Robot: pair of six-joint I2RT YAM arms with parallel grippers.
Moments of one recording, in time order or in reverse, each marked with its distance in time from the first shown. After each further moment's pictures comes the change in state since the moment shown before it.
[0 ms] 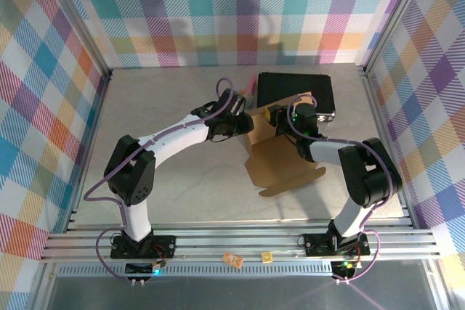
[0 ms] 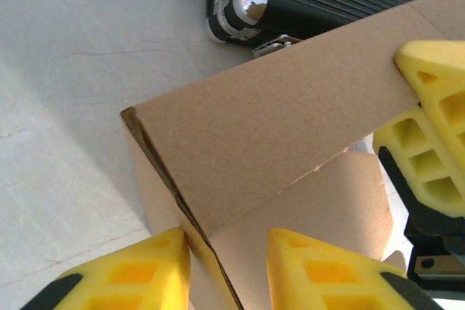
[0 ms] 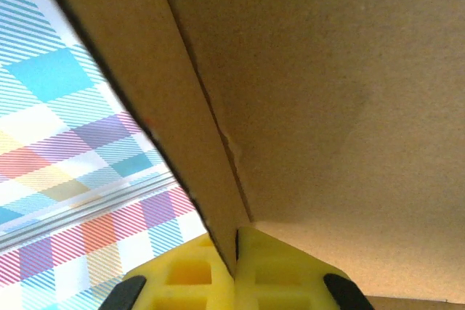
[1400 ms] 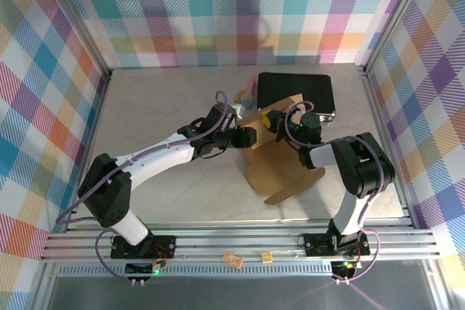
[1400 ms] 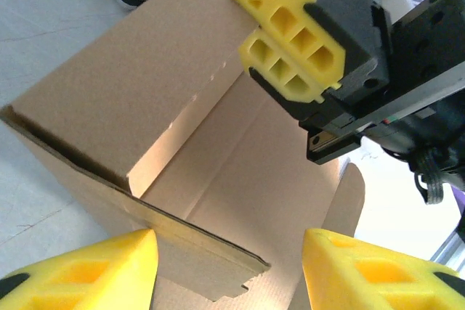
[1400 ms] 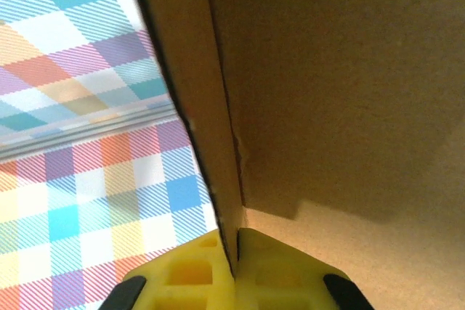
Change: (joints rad) left arm -0.060 -0.239 -0.265 0.162 0.069 0.160; right arm -0.039 0.100 -0.123 0.392 -0.232 -0.031
